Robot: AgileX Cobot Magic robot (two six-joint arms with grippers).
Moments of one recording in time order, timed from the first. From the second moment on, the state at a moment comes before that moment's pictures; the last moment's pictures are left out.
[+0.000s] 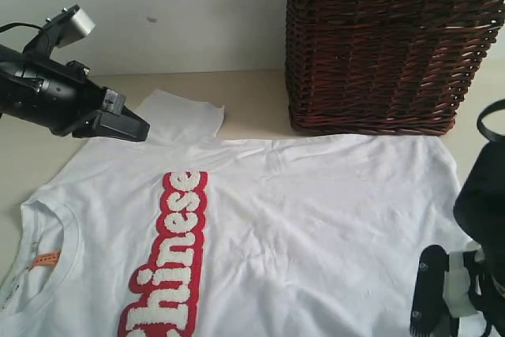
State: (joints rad) left arm -0.16 1.67 -1.04 -1.02 0.84 0.99; right arm 0.66 1.51 -0.59 -0.31 1.18 -0.25
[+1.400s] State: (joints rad) left arm -0.16 1.67 -1.04 -1.01 0.80 1.01; right arm 0.87 1.09 -1.31 -0.48 1.24 -0.29
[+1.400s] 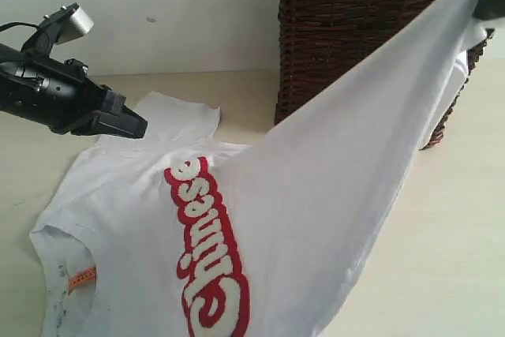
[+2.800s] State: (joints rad) left arm -0.76 1.82 -1.02 -0.90 0.63 1.03; right arm 0.87 1.10 -1.40 -0.76 1.24 -0.13
